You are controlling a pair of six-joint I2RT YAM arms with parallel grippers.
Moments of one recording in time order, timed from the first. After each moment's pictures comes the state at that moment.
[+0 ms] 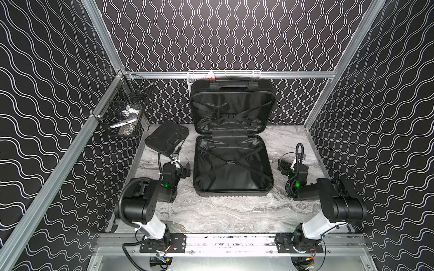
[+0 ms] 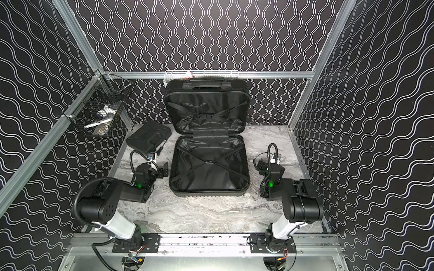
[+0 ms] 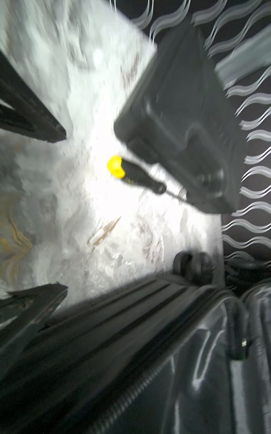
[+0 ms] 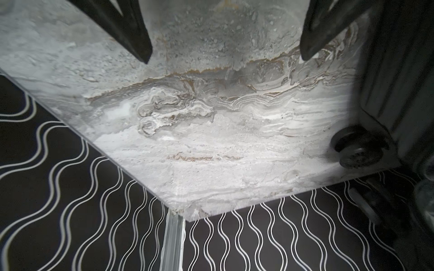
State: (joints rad) left arm -0.03 1.56 0.34 0.89 -0.10 -0.01; right arm 0.00 1.61 0.35 0.92 0.26 0.19
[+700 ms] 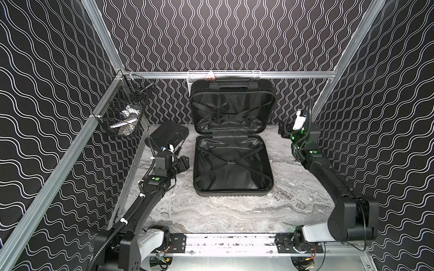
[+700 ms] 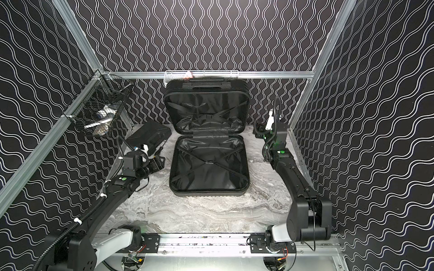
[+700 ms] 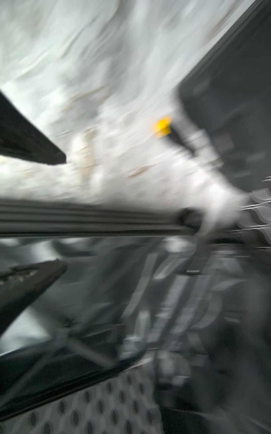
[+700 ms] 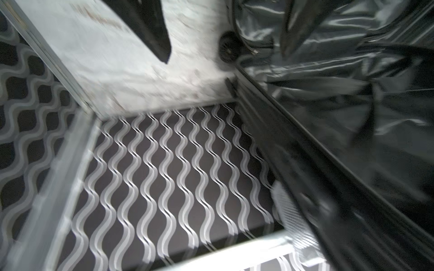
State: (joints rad) left arm -0.05 1.10 0.67 -0.21 0.19 -0.53; right arm 0.06 1.46 1.18 0.15 -0.07 0.21
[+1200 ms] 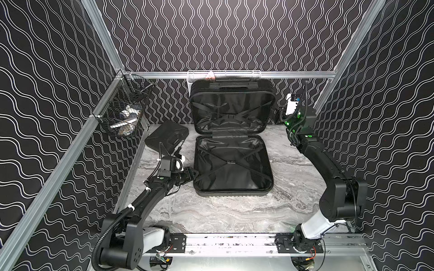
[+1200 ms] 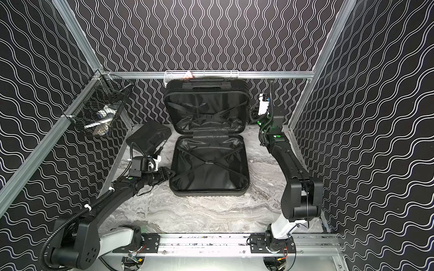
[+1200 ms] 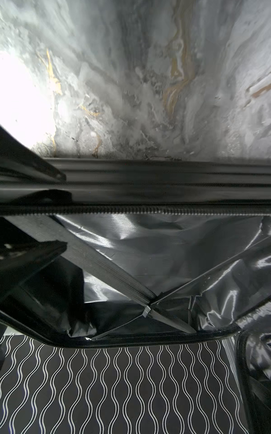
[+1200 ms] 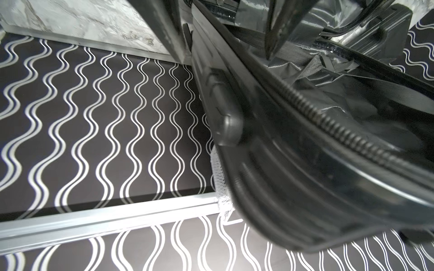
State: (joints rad) left arm -0.06 1.21 0.62 -0.23 0.51 -0.58; right arm 0.09 1.67 1.44 0.17 -0.26 0.16
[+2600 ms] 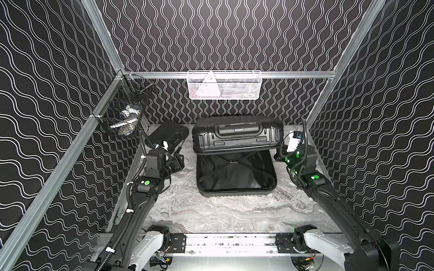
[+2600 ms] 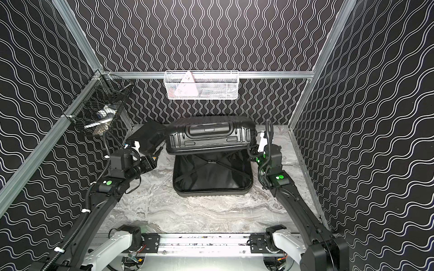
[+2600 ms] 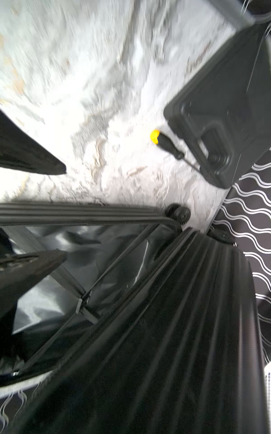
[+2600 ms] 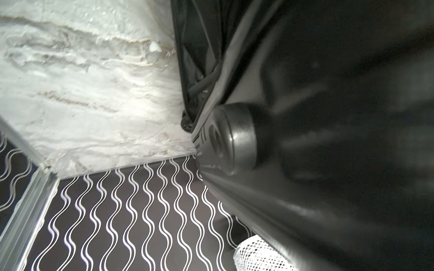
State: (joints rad) left arm -0.06 0.91 0.86 -0.51 0.07 -0.50; right arm 0.25 1.02 0.77 -0.03 0.01 0.36
